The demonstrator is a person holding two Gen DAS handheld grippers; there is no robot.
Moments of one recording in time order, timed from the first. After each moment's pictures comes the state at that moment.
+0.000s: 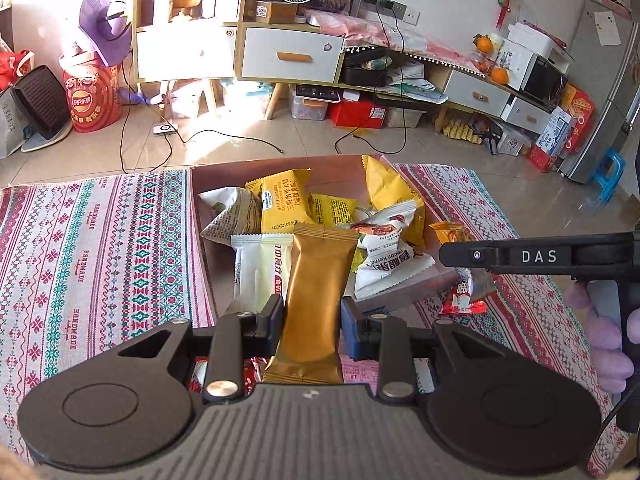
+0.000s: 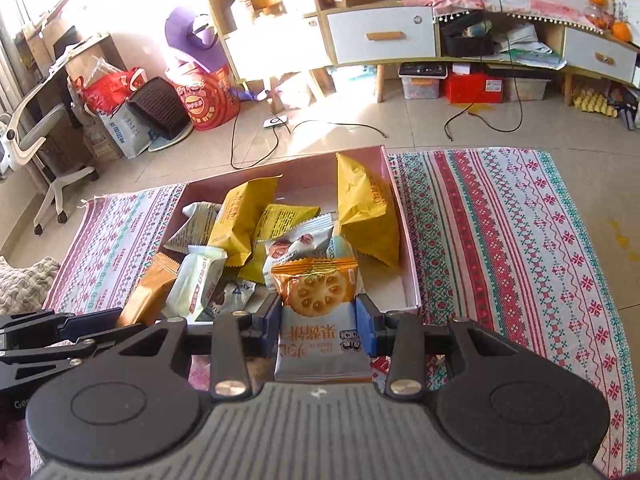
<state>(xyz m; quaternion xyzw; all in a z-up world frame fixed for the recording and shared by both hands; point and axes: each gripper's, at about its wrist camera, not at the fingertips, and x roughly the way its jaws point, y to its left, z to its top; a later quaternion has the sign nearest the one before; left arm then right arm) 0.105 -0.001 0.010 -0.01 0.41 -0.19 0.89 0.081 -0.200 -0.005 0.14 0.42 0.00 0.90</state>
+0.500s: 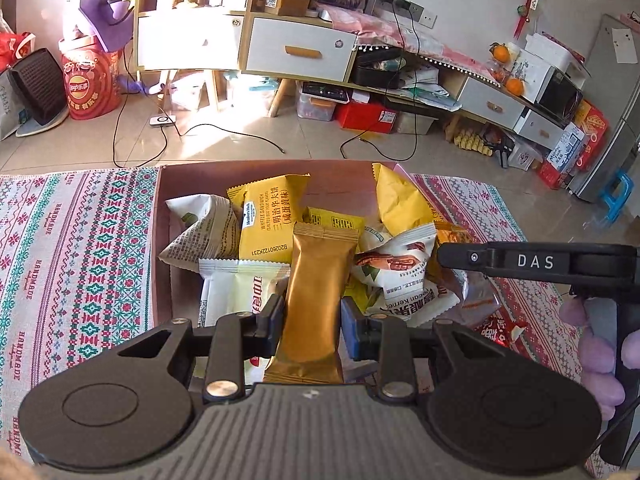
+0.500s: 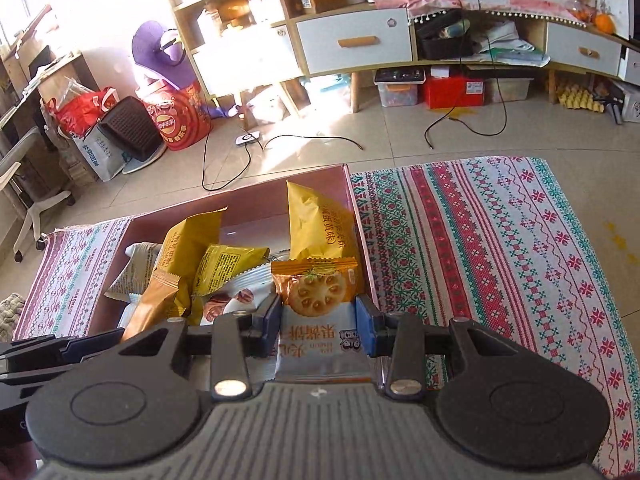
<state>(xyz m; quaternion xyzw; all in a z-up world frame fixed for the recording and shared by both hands) 0.145 -0.022 -0.015 -0.03 0.41 -0.18 0.89 0.115 -0.217 -0.026 0.15 0.41 -0.03 0.90</state>
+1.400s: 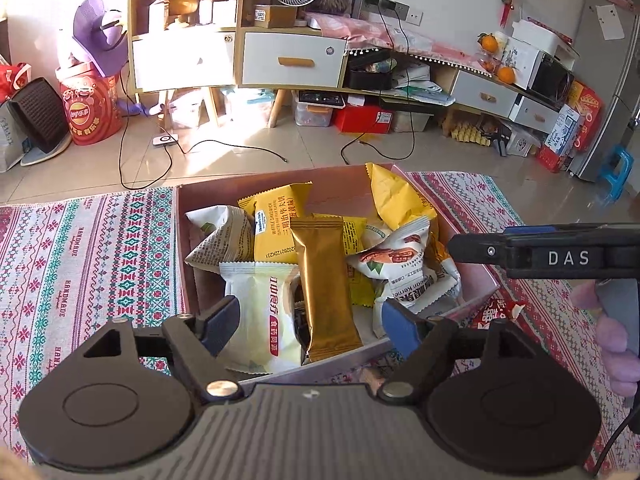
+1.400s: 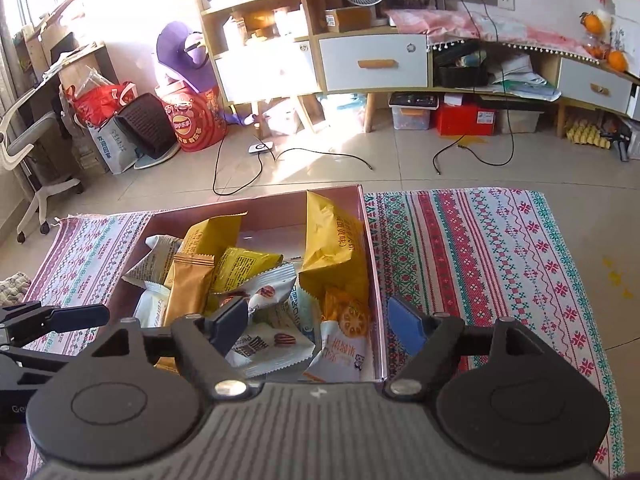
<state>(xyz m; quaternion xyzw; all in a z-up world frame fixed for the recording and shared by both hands) 0.122 -0.013 0.007 0.01 0.40 -0.18 0.90 0.093 -0.202 -0.001 0.10 0.39 -0.01 0.92</state>
